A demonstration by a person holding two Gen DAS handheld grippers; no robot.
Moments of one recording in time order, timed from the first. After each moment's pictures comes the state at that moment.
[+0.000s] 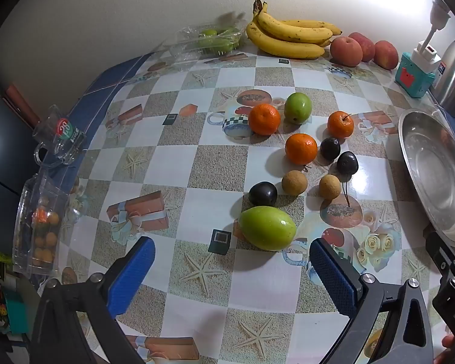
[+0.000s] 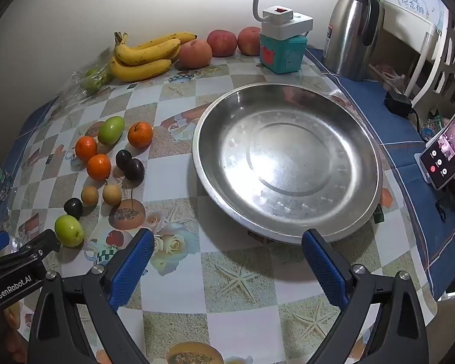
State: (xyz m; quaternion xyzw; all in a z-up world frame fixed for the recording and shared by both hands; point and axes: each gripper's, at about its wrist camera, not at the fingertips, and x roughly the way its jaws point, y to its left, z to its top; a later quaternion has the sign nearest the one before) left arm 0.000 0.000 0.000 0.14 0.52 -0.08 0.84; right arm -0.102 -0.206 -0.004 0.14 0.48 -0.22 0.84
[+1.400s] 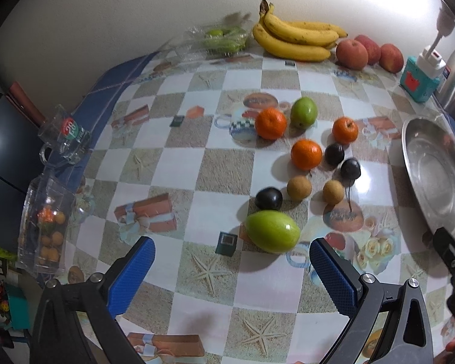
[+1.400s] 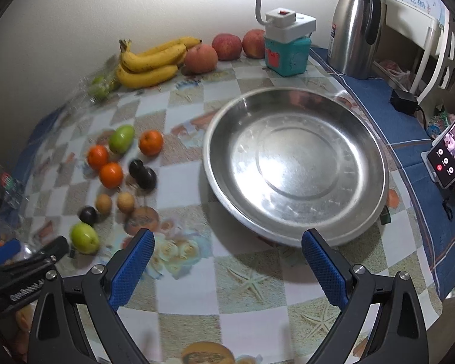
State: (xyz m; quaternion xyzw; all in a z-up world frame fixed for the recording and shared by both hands) left arm 0.004 0.001 0.012 0.14 0.52 -0.07 0.84; right arm -0.101 -0.207 0.009 0.17 0.47 -0.20 0.85
